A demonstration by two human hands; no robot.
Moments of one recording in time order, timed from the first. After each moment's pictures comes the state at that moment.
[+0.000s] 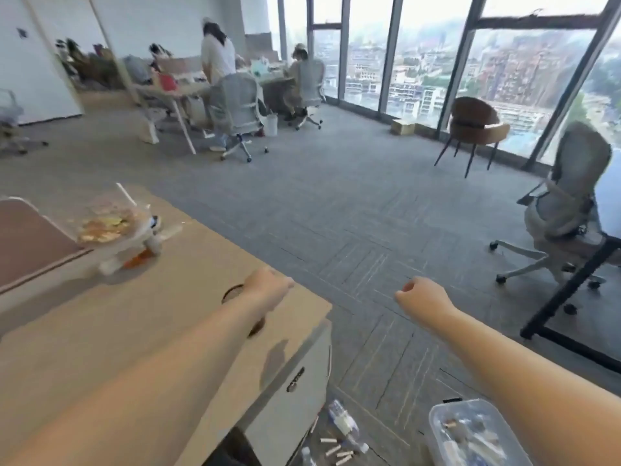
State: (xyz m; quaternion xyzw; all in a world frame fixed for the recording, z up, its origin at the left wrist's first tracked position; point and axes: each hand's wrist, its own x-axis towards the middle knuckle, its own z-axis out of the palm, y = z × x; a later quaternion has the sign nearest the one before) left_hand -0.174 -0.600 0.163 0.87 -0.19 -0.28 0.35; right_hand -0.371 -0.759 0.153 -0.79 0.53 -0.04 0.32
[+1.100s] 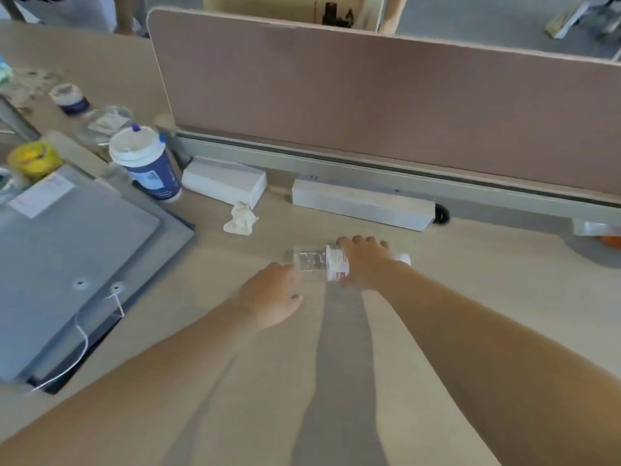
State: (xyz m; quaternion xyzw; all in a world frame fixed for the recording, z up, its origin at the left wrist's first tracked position) left_hand 0.098 0.091 -0.024 0.95 0.07 -0.22 0.19; right_hand 0.202 -0.071 -0.028 -0.95 -0.20 0.23 -0.02
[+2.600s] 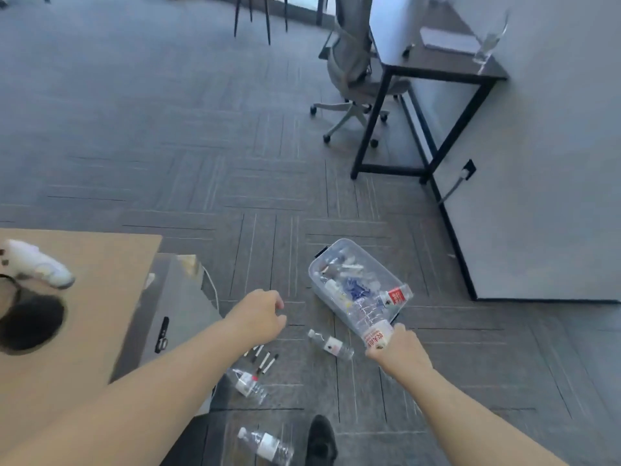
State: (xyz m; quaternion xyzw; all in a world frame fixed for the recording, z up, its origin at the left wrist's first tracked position) left_hand -0.339 -0.651 -0.021 0.68 -0.64 -0.37 -0.05; right_hand -0.595 -0.626 -0.072 -0.49 0.81 0.08 0.31
